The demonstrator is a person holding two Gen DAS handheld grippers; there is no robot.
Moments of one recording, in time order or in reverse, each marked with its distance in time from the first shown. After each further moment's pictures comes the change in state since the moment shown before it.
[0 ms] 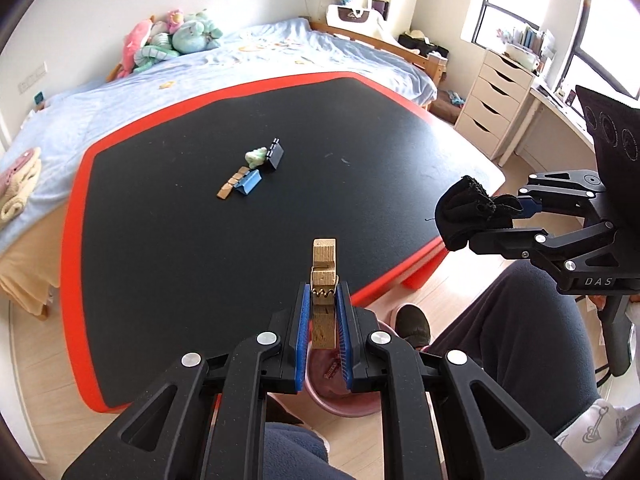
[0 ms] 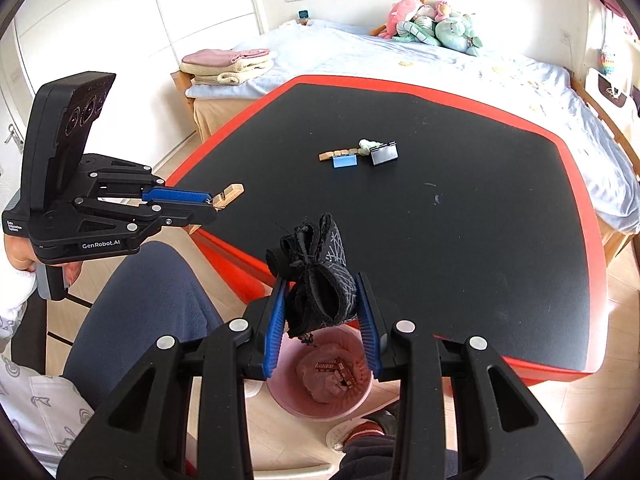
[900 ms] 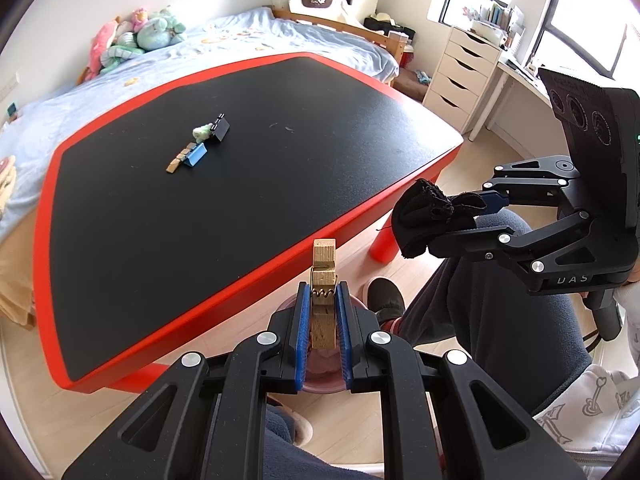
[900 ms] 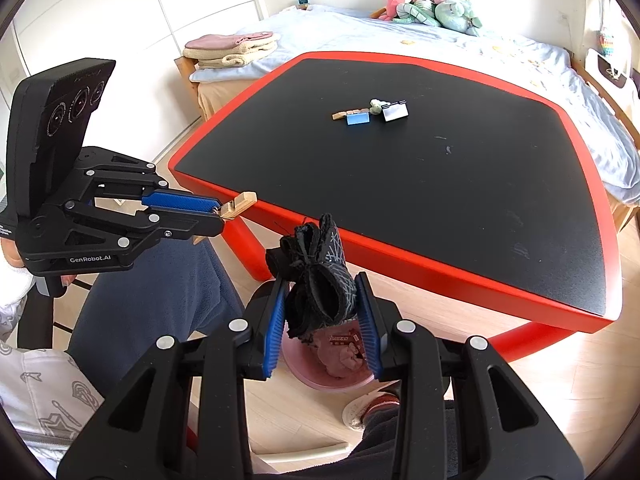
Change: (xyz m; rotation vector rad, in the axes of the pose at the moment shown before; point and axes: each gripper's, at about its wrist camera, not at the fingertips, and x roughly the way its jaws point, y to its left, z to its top) left arm 0.001 -0.035 -0.031 0.068 0.044 -0.075; right arm -0.001 0.015 -0.041 0.023 0.046 0.019
